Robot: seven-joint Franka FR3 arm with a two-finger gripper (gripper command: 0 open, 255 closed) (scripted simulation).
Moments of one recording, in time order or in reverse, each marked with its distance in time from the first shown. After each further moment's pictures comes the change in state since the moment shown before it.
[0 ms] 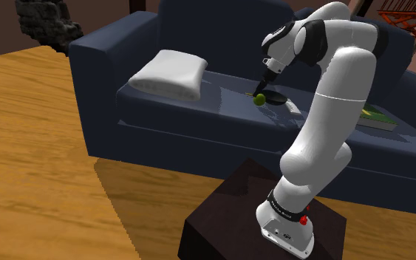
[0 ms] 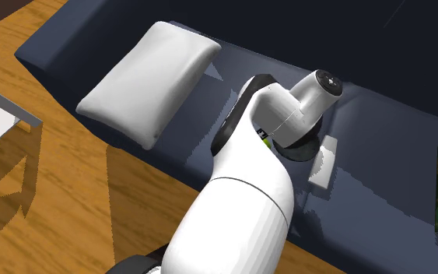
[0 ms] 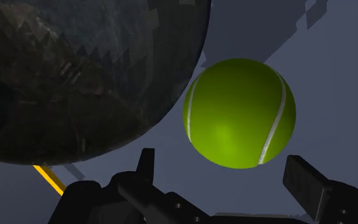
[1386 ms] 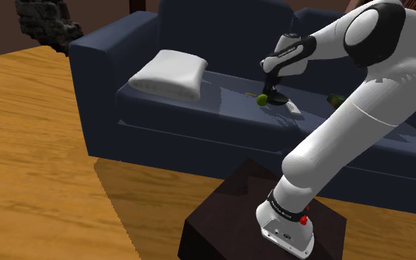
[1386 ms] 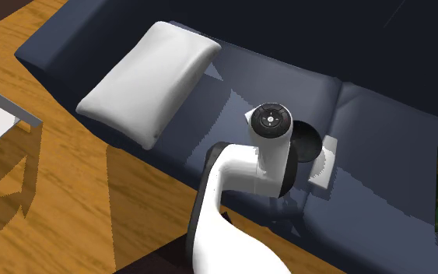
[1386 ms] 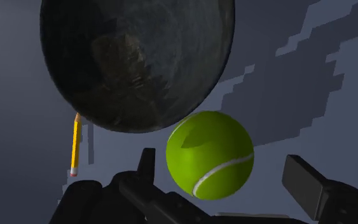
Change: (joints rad) arm 0.089 -0.402 0.024 -0.459 -0.780 0.494 0.009
